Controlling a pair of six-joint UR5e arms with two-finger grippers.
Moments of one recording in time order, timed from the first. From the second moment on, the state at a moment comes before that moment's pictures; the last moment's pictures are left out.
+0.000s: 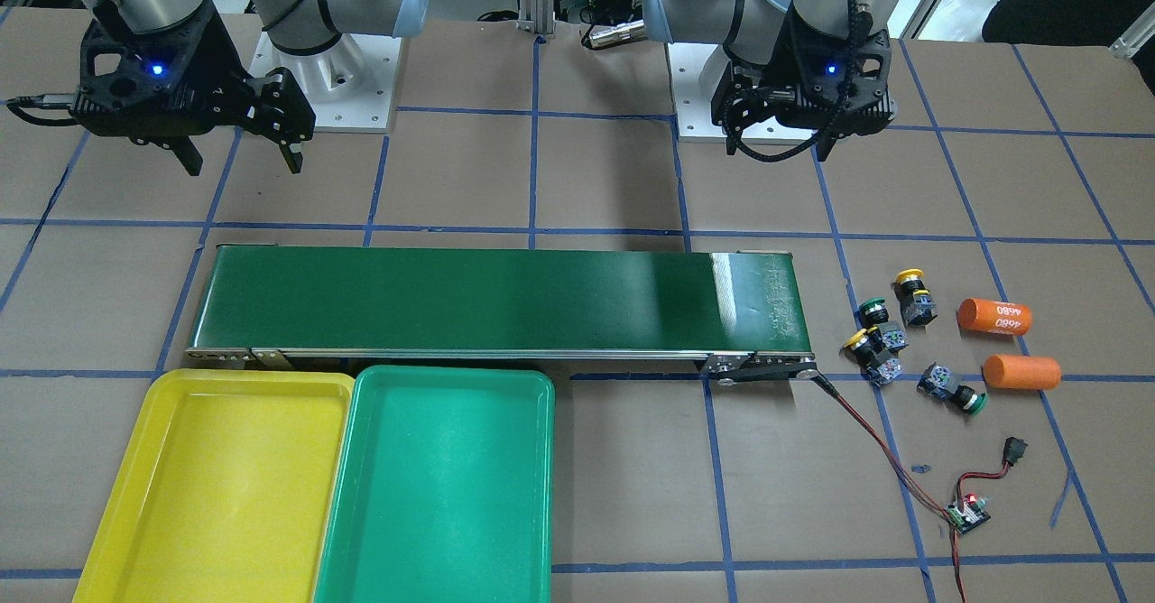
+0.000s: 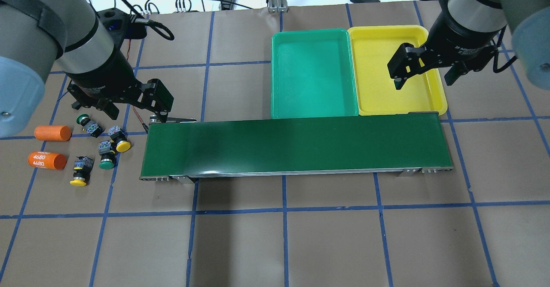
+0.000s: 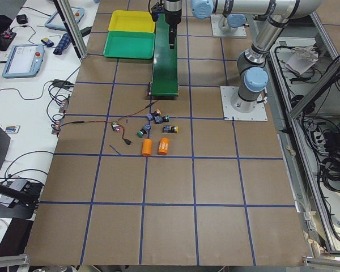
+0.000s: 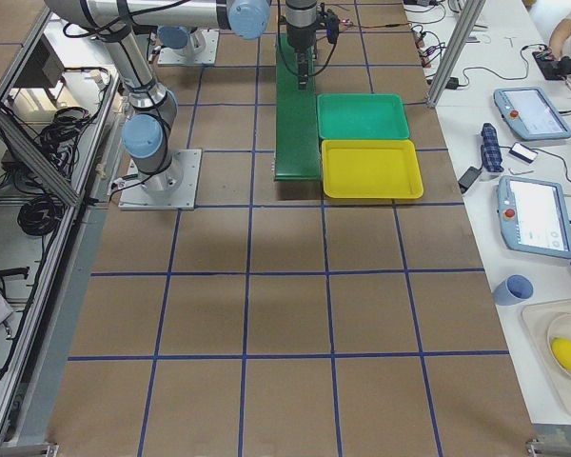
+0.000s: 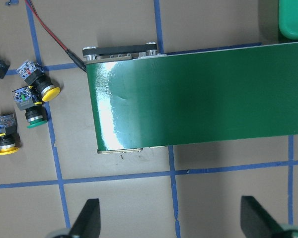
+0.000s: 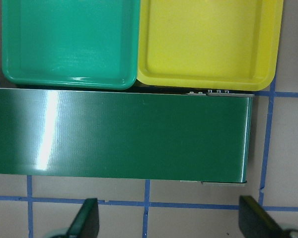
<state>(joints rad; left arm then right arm) -1.57 -1.45 -1.71 -1.59 1.61 0.09 1.52 -1.66 1.66 -1.62 -1.56 -0.10</state>
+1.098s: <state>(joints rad) -1.55 -1.49 -1.73 -1.52 1.61 0.08 1.52 -1.65 1.67 -1.63 -1.56 -0.10</state>
